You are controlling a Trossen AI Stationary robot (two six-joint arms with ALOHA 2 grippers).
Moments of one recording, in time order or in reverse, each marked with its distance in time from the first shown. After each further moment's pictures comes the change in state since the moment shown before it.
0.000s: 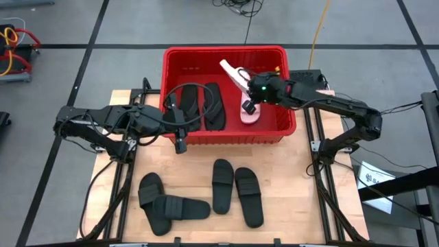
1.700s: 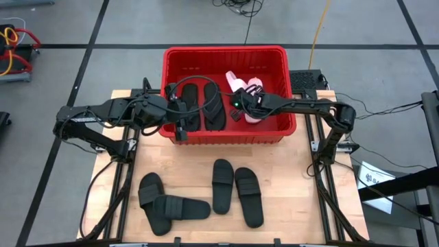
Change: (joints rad) left arm 0.134 0.000 0.000 -0.075 0.000 0.183; right arm 0.056 0.308 -0.006 0.033 0.244 0.208
